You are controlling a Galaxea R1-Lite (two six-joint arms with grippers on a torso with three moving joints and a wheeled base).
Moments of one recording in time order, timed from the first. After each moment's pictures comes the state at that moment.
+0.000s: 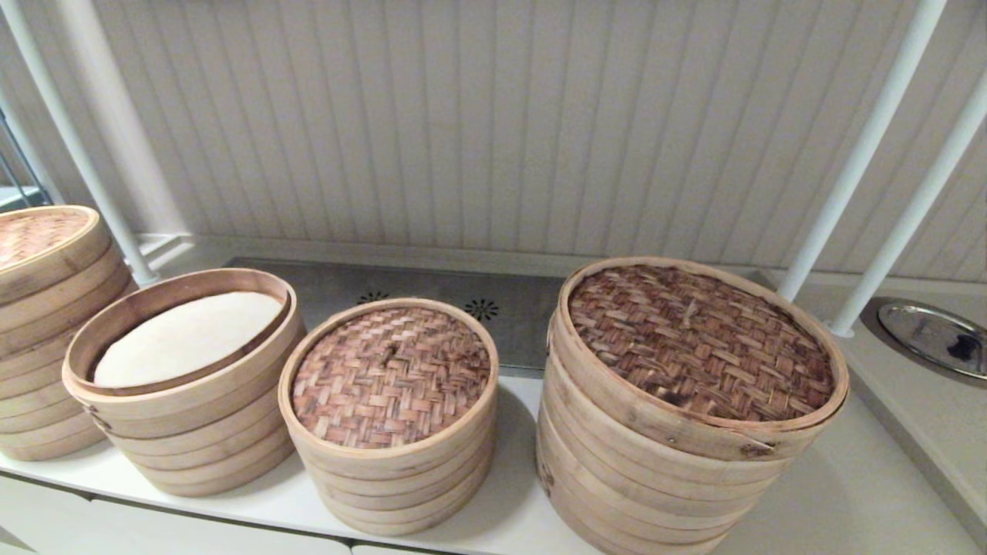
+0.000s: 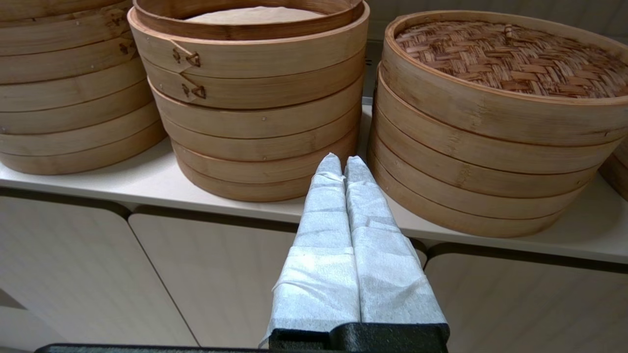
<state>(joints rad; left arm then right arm) -0.01 0.00 0.00 0.00 0.00 0.00 0.01 0.01 0.00 0.00 0.00 0.03</state>
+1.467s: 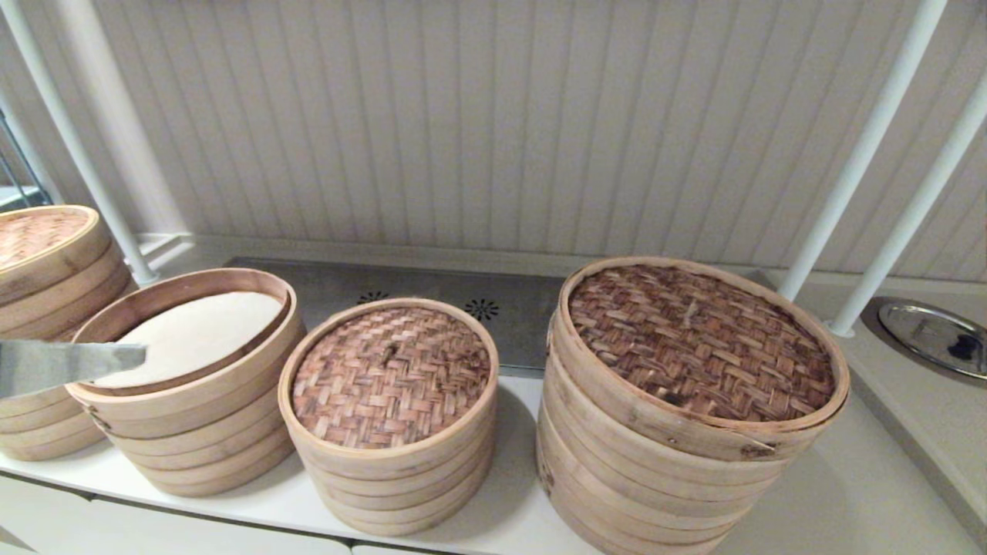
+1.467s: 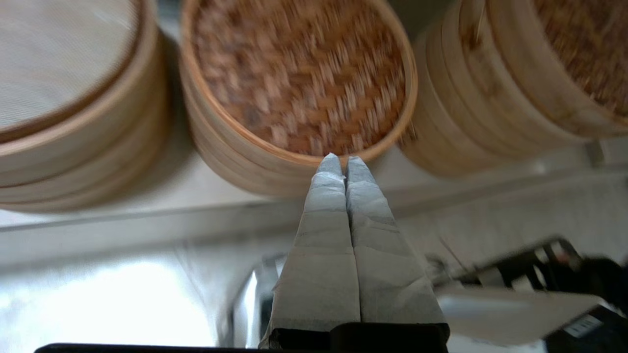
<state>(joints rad) -0.15 1.10 -1.15 0.61 -0.34 -0.16 0.01 0.01 0.00 0.00 0.00 0.03</state>
